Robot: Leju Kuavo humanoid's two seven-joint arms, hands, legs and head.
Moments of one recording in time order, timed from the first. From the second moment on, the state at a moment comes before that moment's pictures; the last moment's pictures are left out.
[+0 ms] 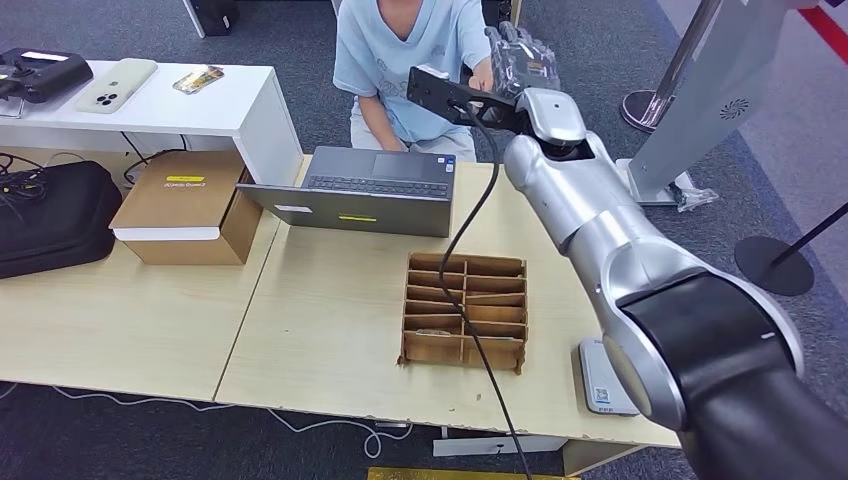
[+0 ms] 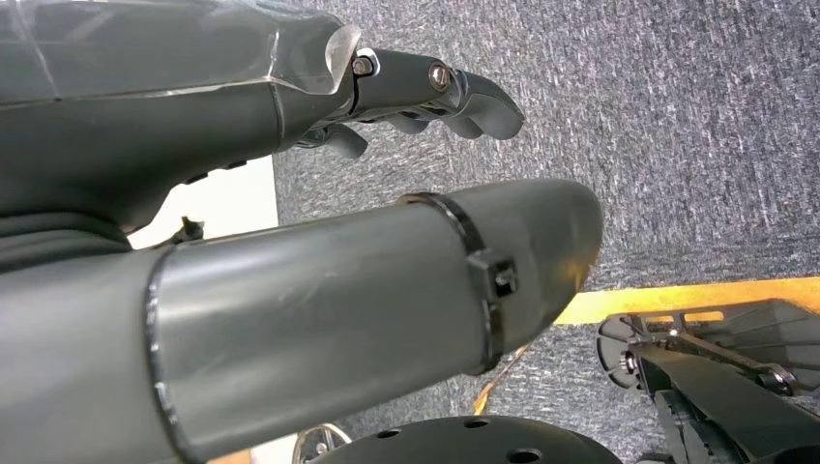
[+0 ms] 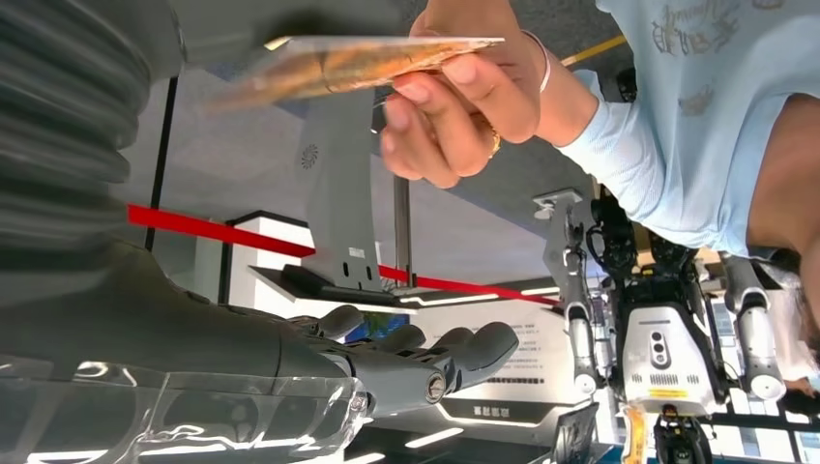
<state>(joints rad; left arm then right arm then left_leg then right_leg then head) -0.06 -0.14 0.85 -0.21 -1.14 0.08 -0.02 -1.28 0.10 0.39 -0.35 1.18 -0.03 0.20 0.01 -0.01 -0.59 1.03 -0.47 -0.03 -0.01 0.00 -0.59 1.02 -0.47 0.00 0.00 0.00</state>
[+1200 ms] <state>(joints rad) -0.06 -0.15 0.85 -0.21 -1.15 0.10 -0.06 -1.06 0.10 0.24 -0.65 0.86 -0.37 -0.17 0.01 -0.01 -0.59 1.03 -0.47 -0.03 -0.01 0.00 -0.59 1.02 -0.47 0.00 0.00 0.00</state>
